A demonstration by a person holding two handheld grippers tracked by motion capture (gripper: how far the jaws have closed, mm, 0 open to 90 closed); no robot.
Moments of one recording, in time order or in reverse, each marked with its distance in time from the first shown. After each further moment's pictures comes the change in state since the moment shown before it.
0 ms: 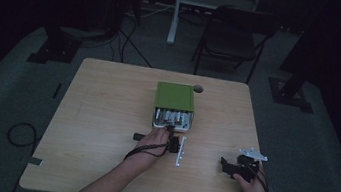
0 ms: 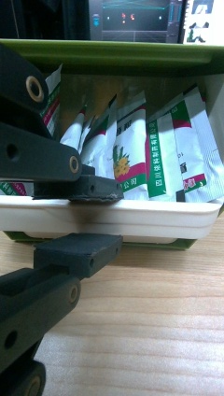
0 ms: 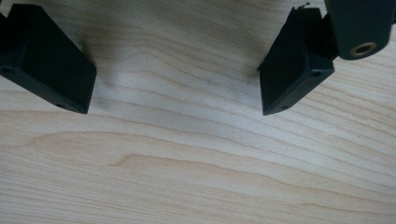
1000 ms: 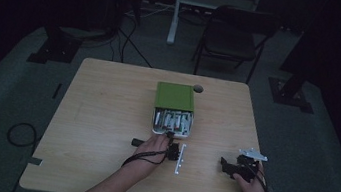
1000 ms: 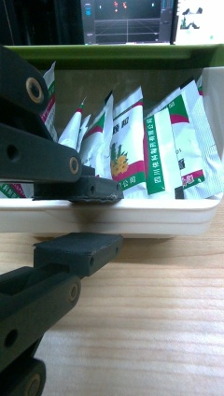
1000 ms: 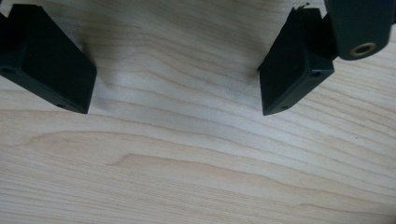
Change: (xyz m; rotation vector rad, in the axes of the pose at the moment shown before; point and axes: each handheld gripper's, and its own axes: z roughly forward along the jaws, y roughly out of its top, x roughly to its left) left arm -0.008 0.005 -0.025 -0.009 -0.048 0.016; right arm 0.000 0.000 0.000 -0.001 0.003 -0.003
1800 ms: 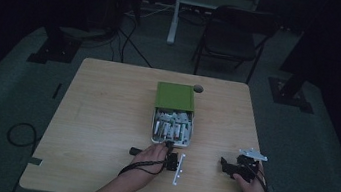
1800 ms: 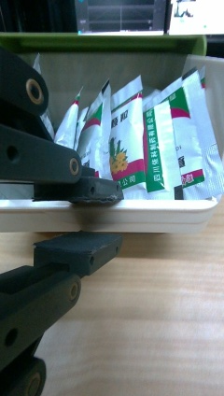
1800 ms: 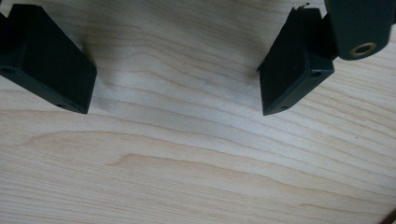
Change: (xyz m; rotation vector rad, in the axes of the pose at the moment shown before) left arm -0.016 0.004 -0.022 -0.028 -0.034 -0.002; right arm 0.000 0.000 0.000 0.001 0.000 0.001
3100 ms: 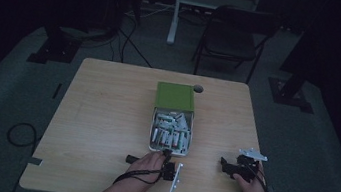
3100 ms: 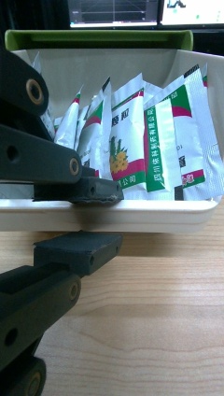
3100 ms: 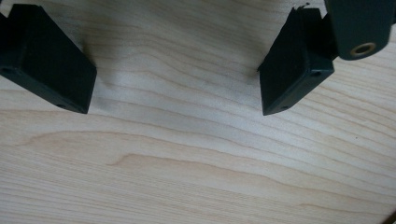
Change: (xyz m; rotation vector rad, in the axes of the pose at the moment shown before) left arm -0.014 0.000 -0.026 -0.023 -0.036 0.018; right arm 0.000 0.000 0.000 0.000 0.000 -0.001
